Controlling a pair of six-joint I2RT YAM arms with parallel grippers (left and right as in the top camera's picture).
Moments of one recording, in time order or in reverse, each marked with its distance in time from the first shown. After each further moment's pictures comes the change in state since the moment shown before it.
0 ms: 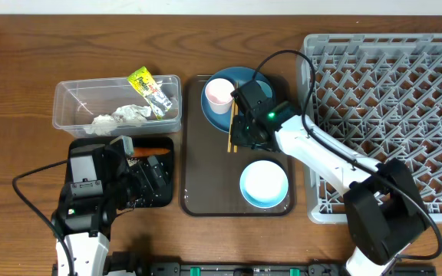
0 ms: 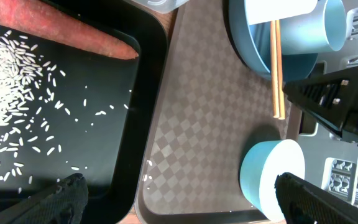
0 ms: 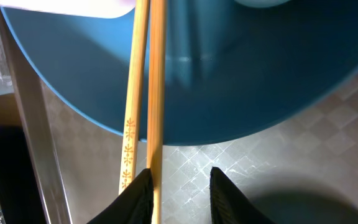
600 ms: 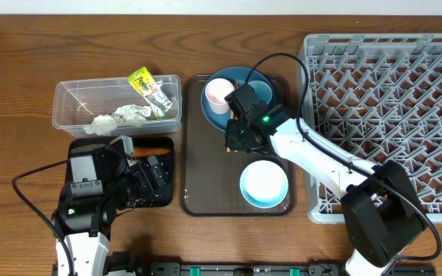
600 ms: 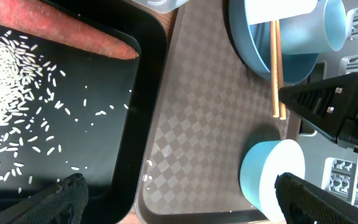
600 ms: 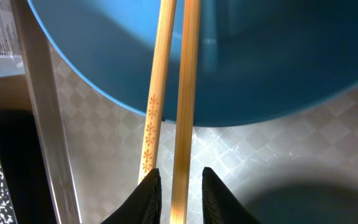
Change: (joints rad) left arm 0.000 0.000 0.000 0.000 0.000 0.000; right arm 0.034 0.000 0.000 -0.004 -0.005 0.005
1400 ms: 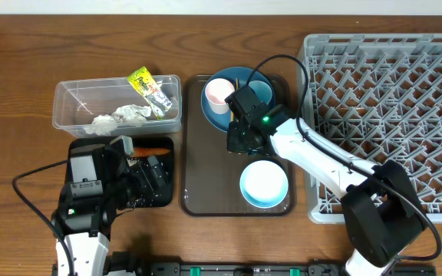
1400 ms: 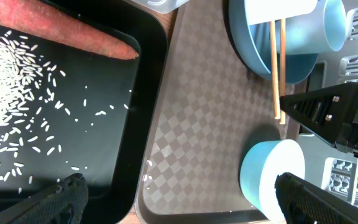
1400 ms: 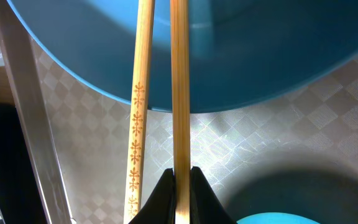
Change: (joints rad) left arm 0.000 0.000 0.000 0.000 0.000 0.000; right arm 0.000 0.000 0.000 -0.040 0.001 0.003
